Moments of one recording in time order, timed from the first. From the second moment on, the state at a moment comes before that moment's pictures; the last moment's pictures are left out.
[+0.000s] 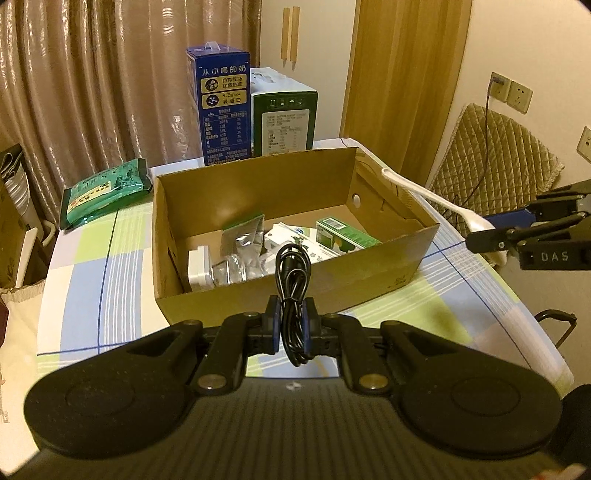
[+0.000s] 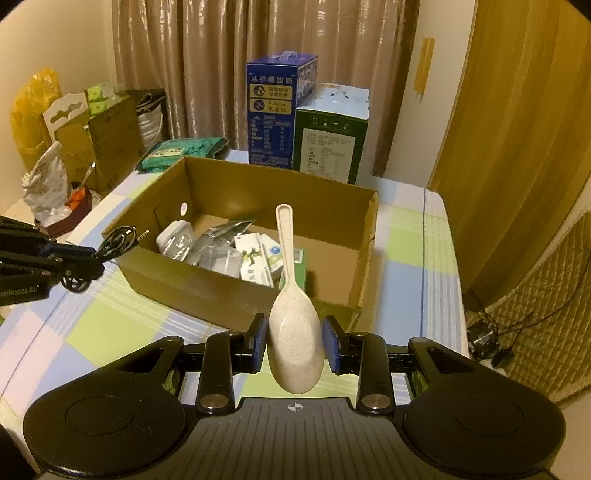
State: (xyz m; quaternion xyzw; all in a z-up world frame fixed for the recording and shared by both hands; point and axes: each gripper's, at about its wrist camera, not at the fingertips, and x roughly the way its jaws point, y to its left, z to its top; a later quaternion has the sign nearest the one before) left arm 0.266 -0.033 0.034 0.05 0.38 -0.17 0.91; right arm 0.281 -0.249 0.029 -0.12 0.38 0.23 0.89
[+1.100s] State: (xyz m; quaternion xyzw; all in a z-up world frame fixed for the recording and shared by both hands) left arm 0.357 -0.021 0.028 0.04 0.41 -0.17 0.89; right arm 0.372 -0.224 0.023 -0.15 0.42 0.23 0.86
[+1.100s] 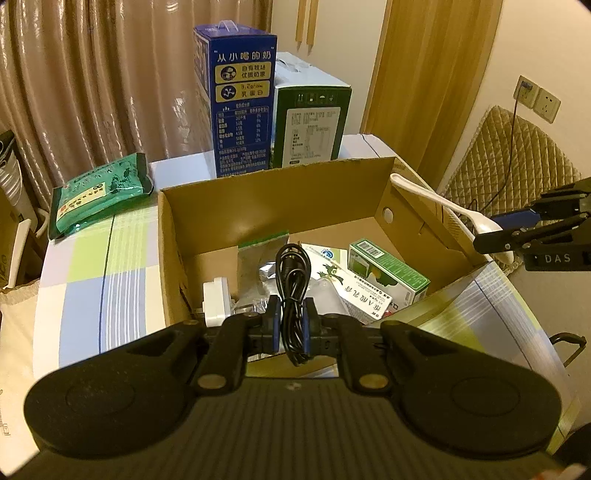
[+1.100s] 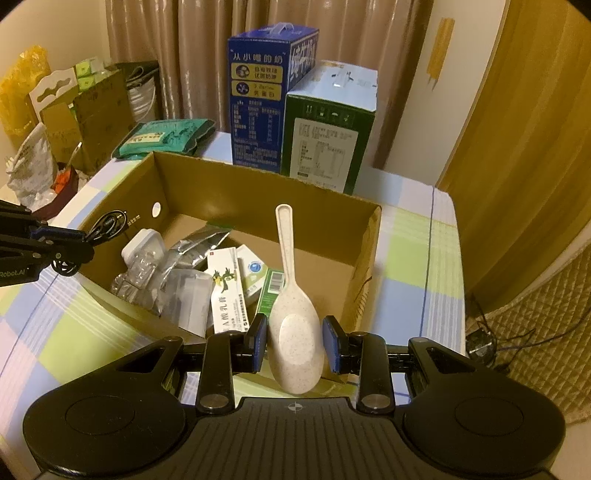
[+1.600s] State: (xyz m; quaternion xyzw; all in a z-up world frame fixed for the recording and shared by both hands) left arm 0.395 -0.020 0.017 0.03 0.45 -0.17 0.88; right arm 0.406 -0.216 0.019 -0.16 0.46 0.23 0.84
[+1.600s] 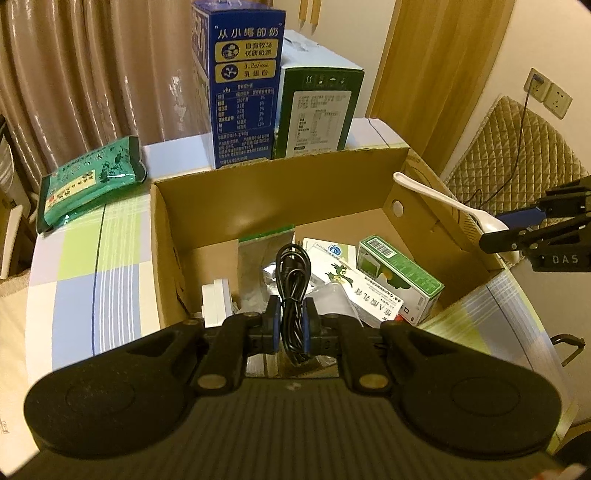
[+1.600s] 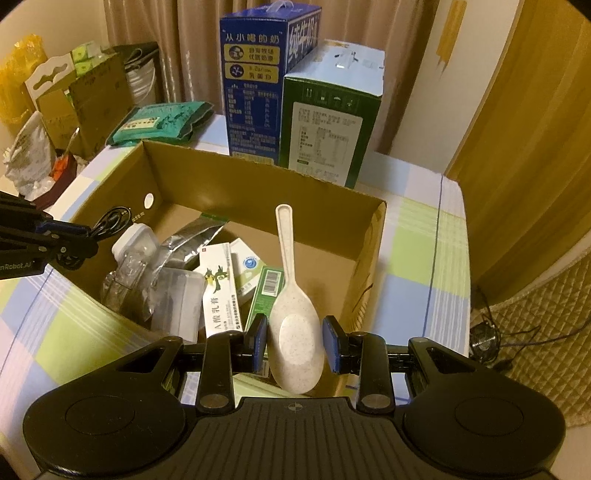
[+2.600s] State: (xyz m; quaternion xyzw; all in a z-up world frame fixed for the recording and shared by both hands) left arm 0.445 -0.012 -0.009 0.02 0.51 -0.16 0.85; right arm 0.454 -0.193 0.000 -0.18 0.51 0.23 0.81
